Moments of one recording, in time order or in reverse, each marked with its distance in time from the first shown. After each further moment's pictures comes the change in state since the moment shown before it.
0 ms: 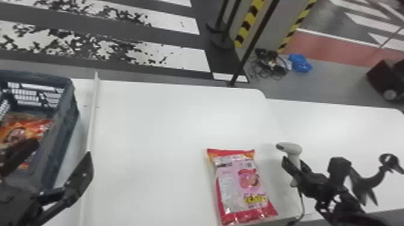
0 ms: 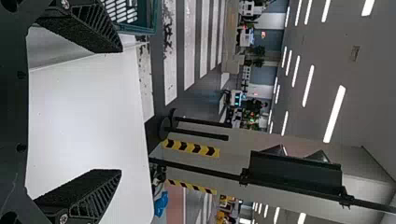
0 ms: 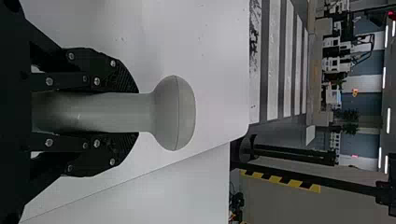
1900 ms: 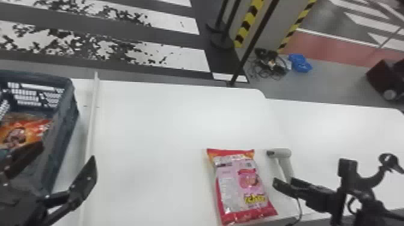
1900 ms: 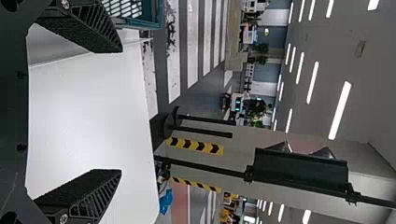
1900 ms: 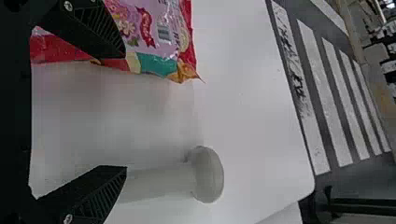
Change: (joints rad) left arm 0.001 -0.001 -0.016 0.010 -0.022 0.003 -0.001; right arm 0.166 0.031 -0.153 -0.465 -0.066 0.695 0.281
